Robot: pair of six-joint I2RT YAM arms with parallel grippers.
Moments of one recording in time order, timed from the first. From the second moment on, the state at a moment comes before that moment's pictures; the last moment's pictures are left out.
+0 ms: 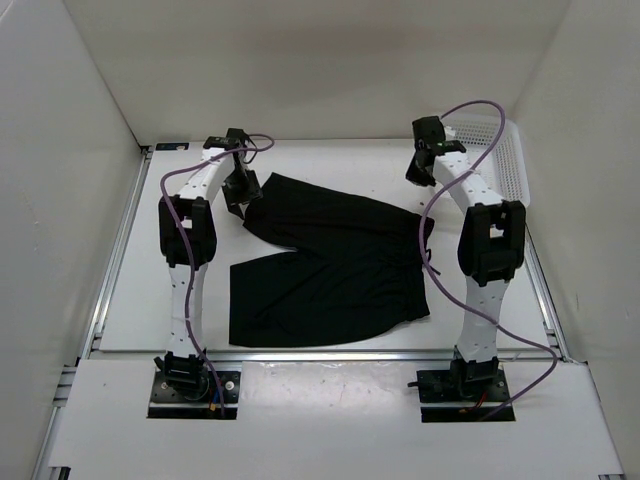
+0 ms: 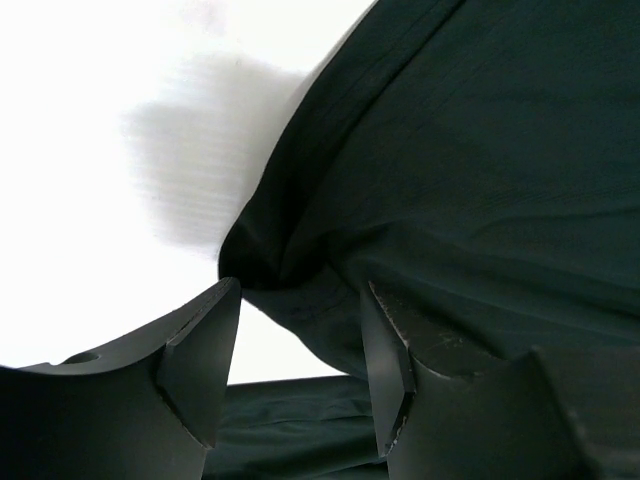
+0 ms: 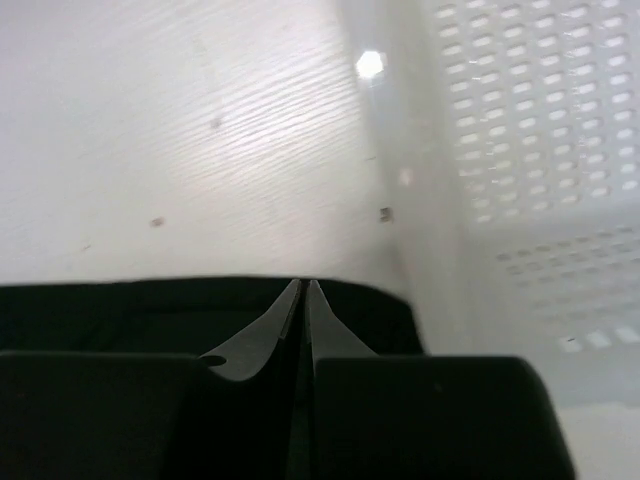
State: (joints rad) left arm -0.16 2.39 2.17 -1.16 0.03 -0.45; right arm 0.21 2.08 1.83 -0.67 0.26 0.51
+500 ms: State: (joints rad) left arm -0.16 2.30 2.09 -1.16 0.00 -0.44; right arm 0.09 2.08 1.77 -0.74 0.30 0.52
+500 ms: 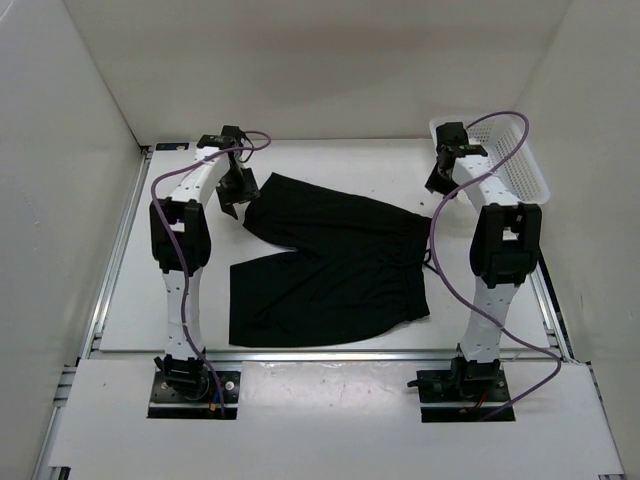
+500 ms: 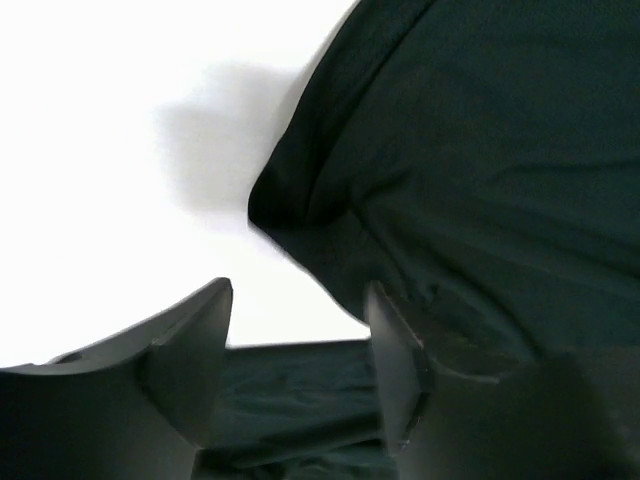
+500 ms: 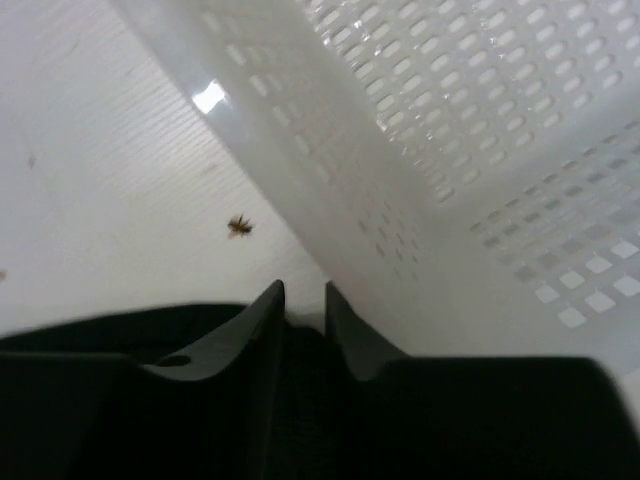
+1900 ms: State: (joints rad) left arm -0.26 2.06 1.44 -1.02 0.09 -0.67; right arm 0.10 1.03 0.48 -0.63 -0.26 0.88
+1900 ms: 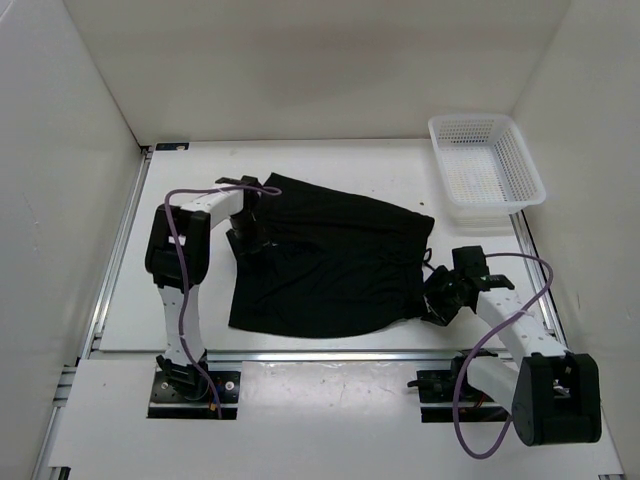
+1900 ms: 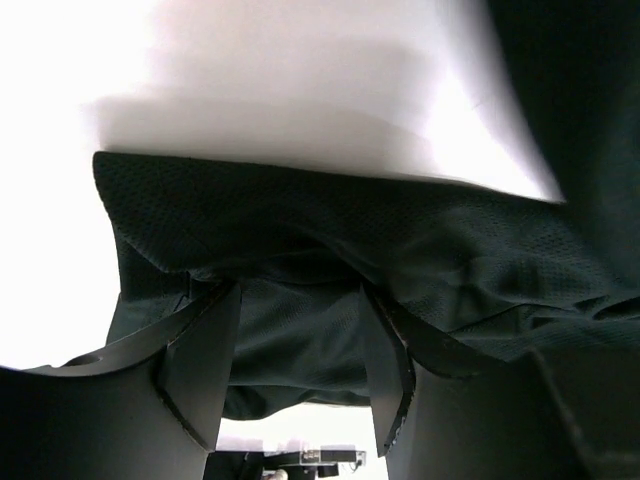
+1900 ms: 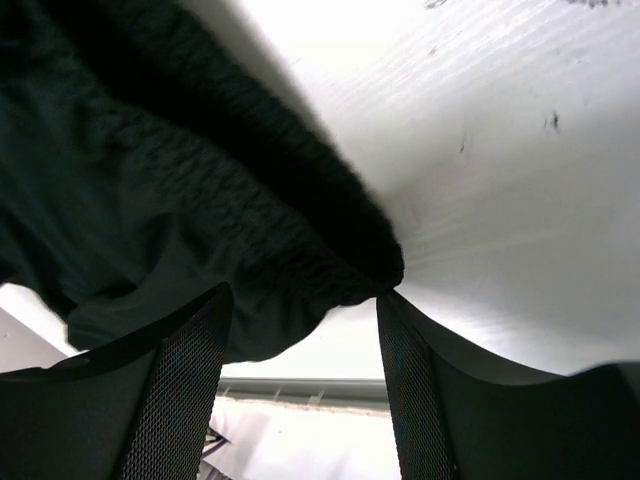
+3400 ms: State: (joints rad) left arm -0.15 1.69 0.95 -0.89 0.06 -0.78; right arm 0.10 1.08 0.45 -0.55 -0.20 0.88
